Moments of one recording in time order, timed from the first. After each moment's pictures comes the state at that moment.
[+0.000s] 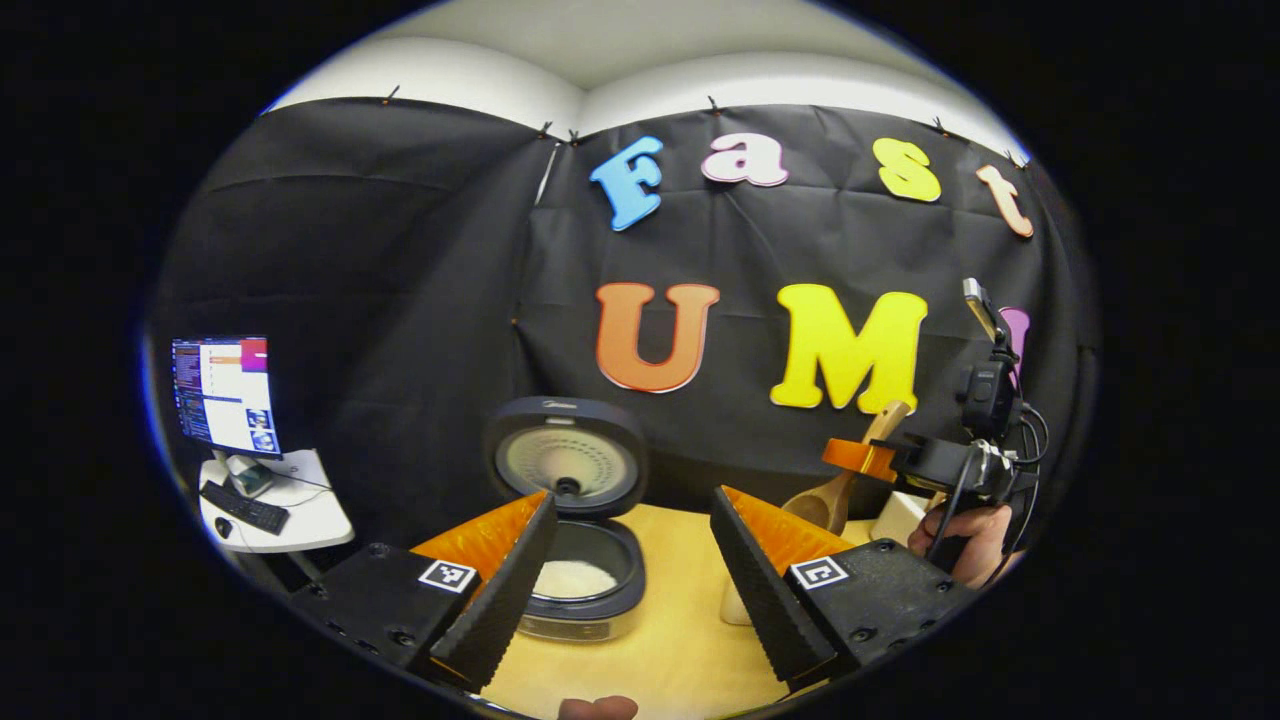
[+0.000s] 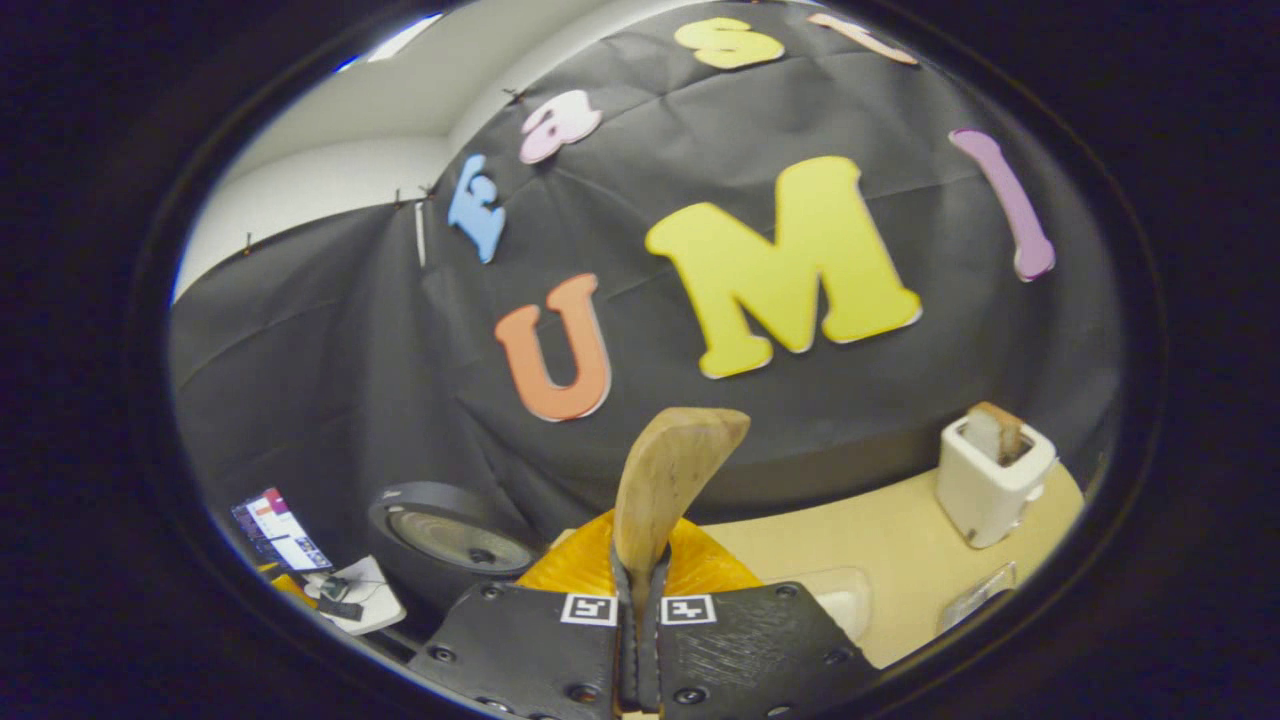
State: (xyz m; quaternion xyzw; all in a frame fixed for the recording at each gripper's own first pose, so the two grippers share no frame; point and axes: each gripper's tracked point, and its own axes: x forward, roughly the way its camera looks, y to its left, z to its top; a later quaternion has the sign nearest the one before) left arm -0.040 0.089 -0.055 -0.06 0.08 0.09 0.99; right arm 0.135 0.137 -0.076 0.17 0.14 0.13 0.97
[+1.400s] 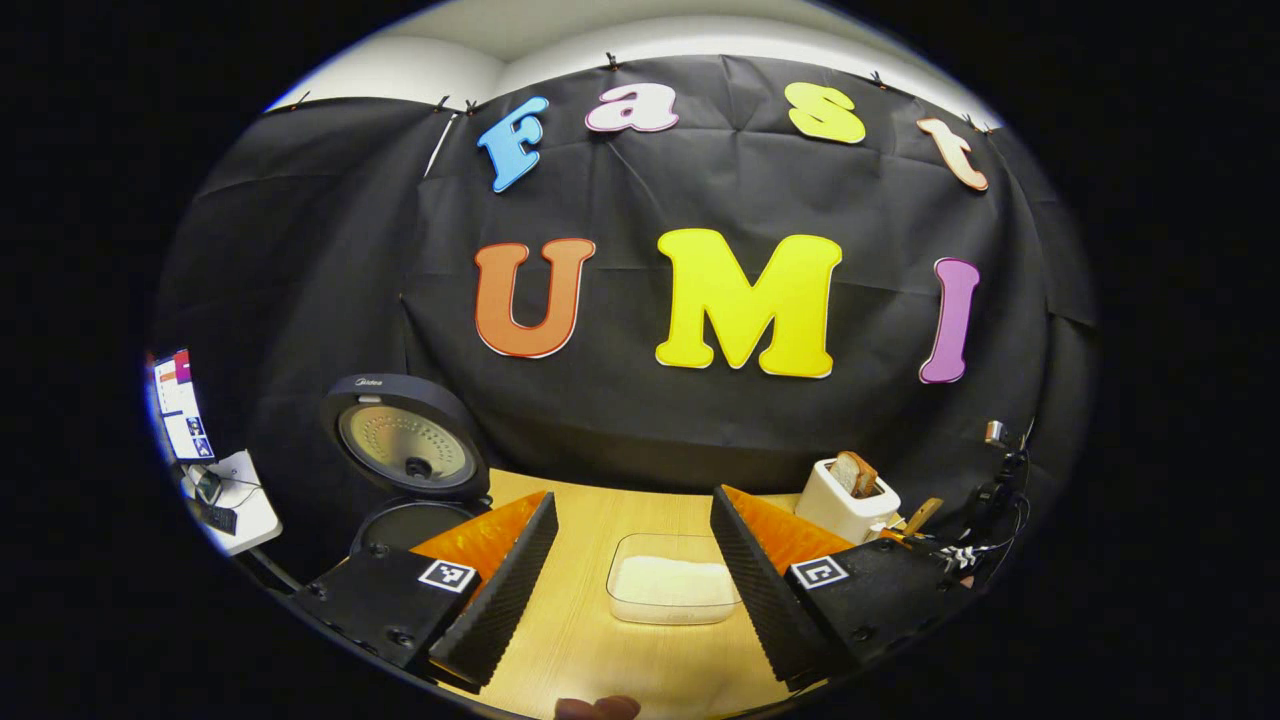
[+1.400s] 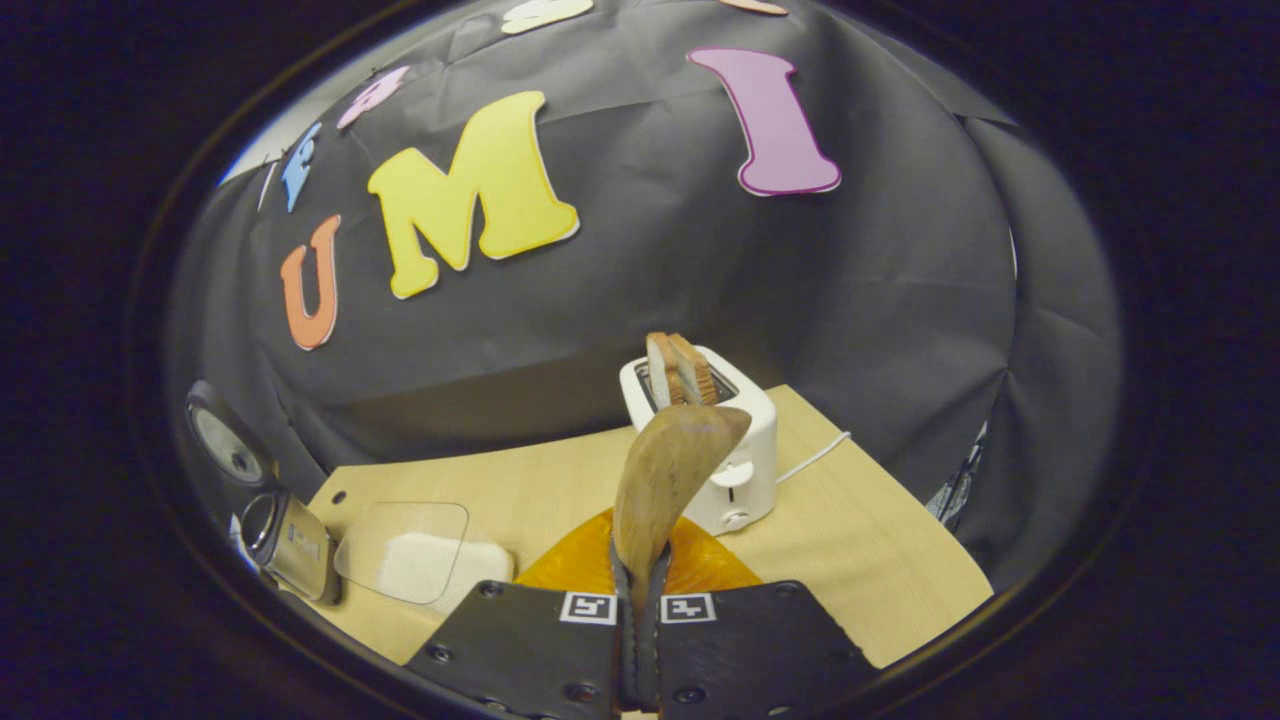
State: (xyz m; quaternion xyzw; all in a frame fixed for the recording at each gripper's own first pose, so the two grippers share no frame) left arm 0.015 -0.032 -0.078 -0.04 0.16 0.03 0.99; right arm 0.128 -0.154 -0.274 0.11 0.25 -0.06 0.96
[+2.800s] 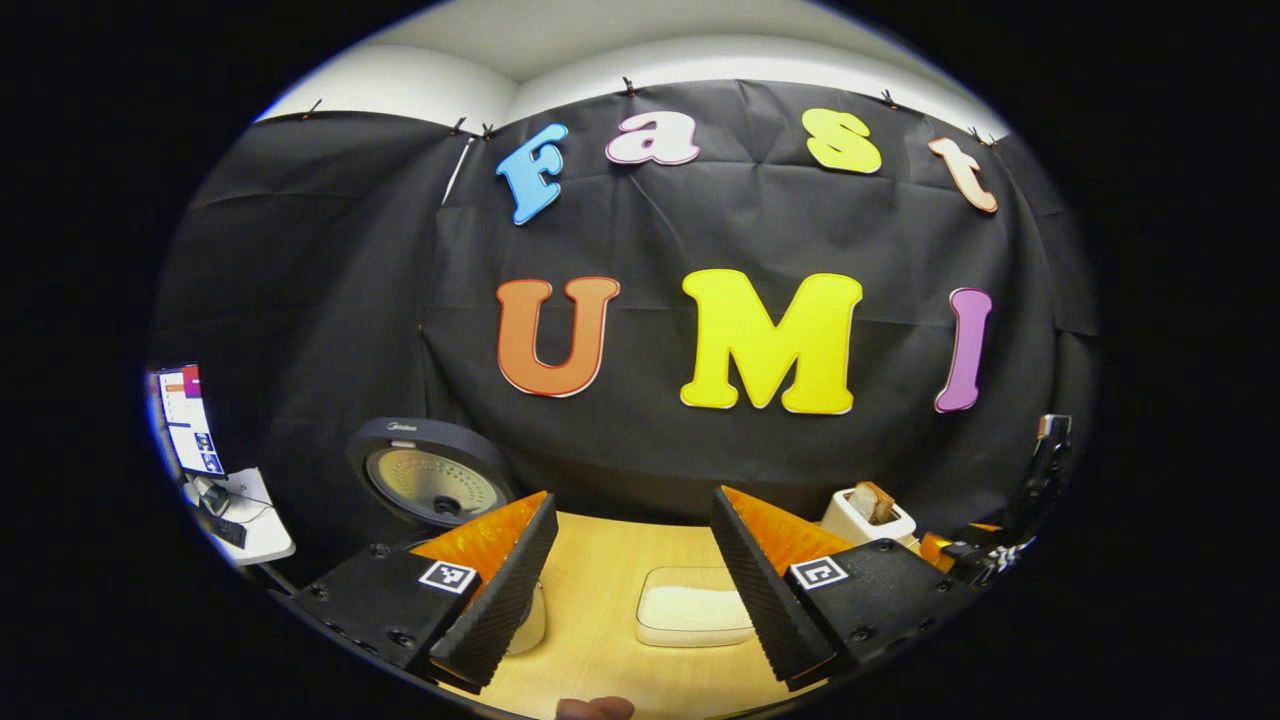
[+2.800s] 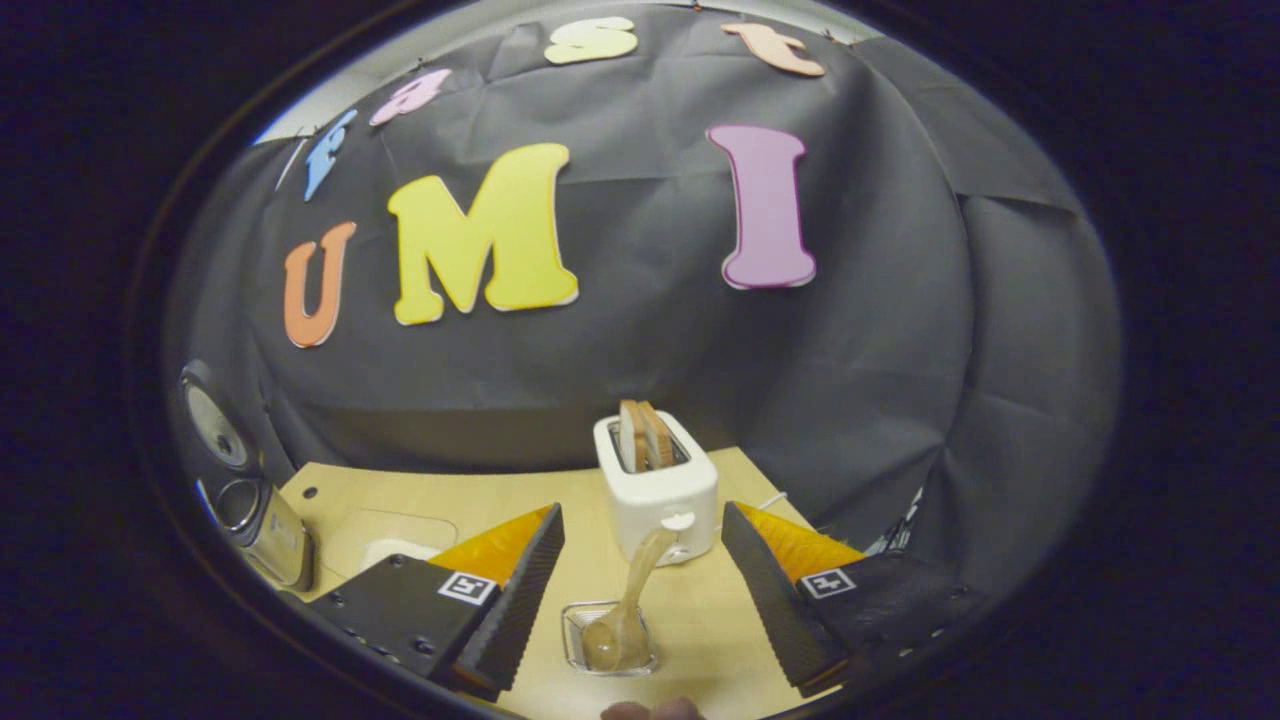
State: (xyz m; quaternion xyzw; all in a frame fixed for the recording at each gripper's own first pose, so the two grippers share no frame) left arm 0.027 0.022 -0.037 -0.03 0.10 0.06 0.99; right arm 0.084 -0.158 -0.165 0.04 0.18 -0.09 0.98
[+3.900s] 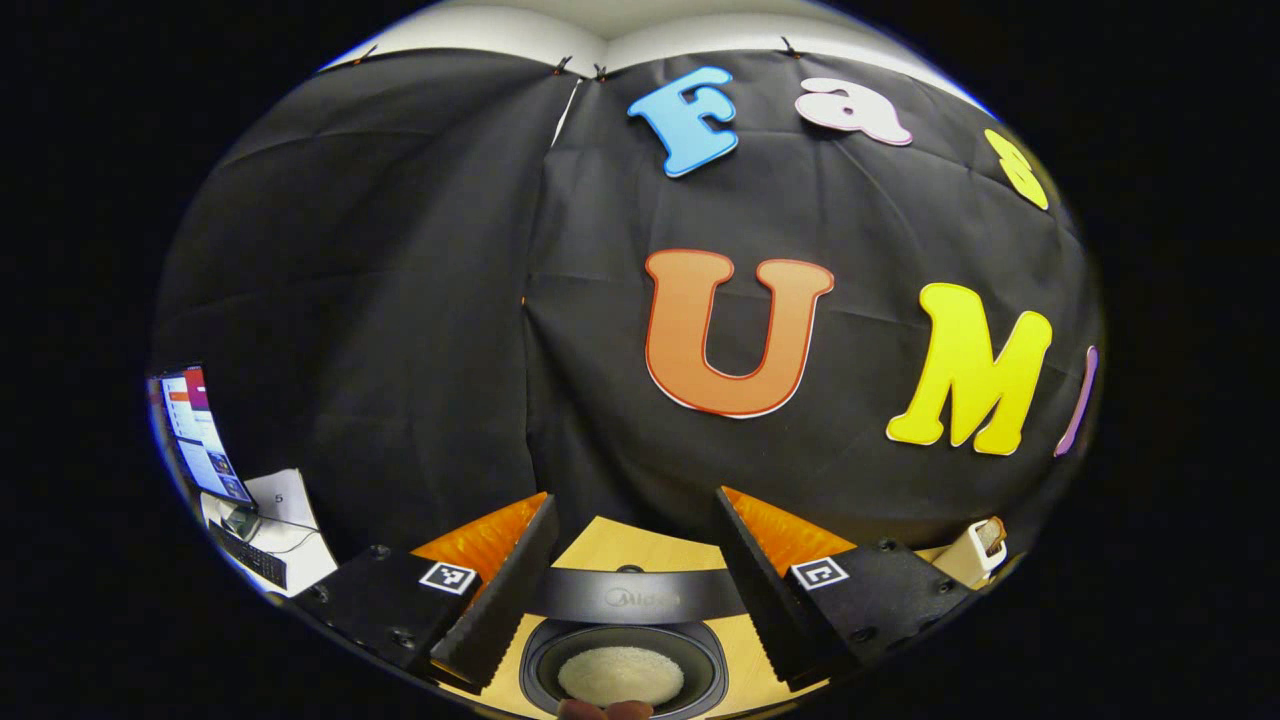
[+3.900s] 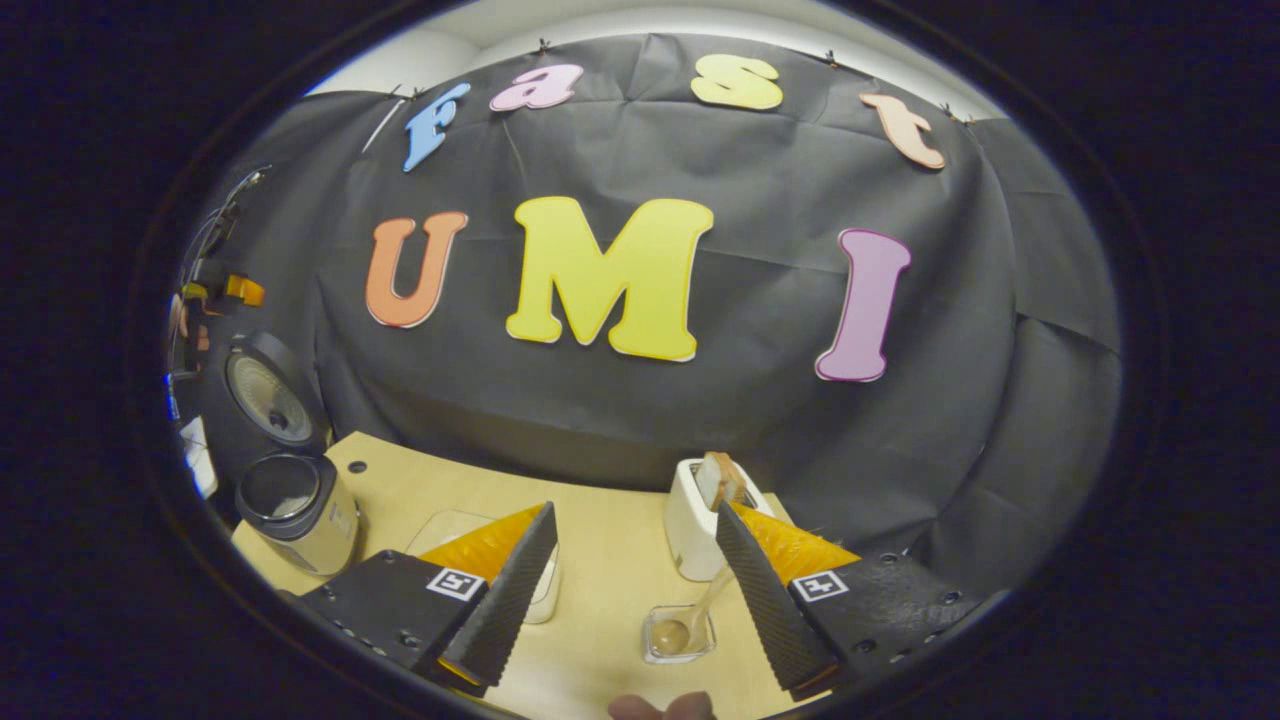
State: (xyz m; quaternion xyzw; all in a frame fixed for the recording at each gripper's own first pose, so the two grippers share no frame) left arm 0.169 0.295 -0.064 -0.08 0.19 0.14 0.97; right arm 0.051 -0.052 -0.091 -0.06 0.18 -0.06 0.98
